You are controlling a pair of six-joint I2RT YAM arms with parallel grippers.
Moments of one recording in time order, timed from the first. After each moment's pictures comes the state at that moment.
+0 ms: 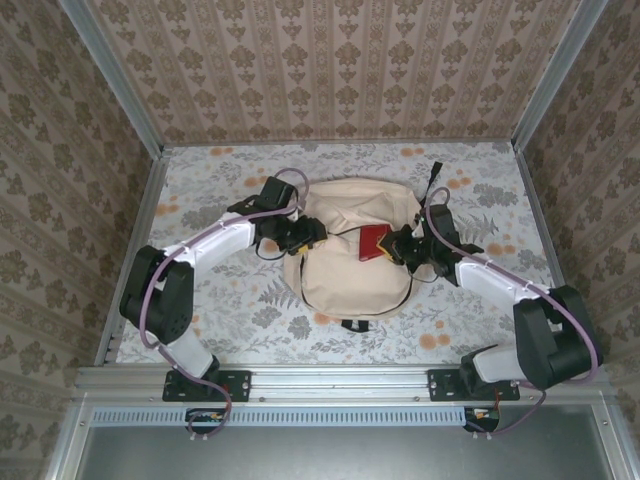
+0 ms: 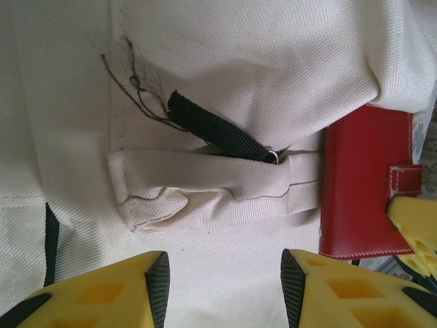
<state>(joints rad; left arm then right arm) -0.56 1.67 1.16 -0.50 0.47 -0.77 0.28 1.38 0.68 -0.03 -0.45 1.17</state>
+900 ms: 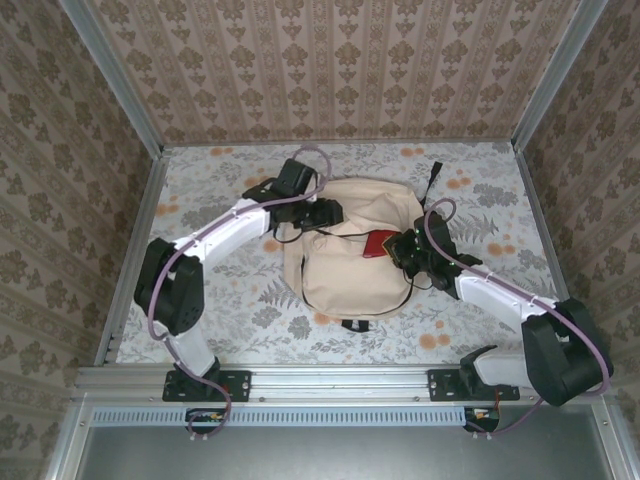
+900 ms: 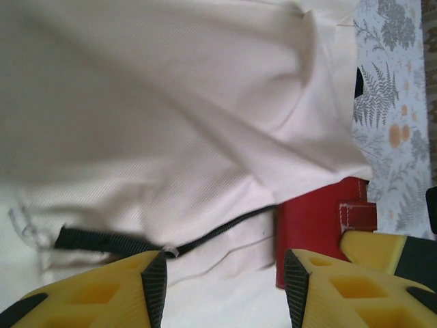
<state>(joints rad) -0.65 1.77 1.40 -0.52 0.32 -0.61 0.36 1.28 0.61 -0.01 -0.18 1.34</state>
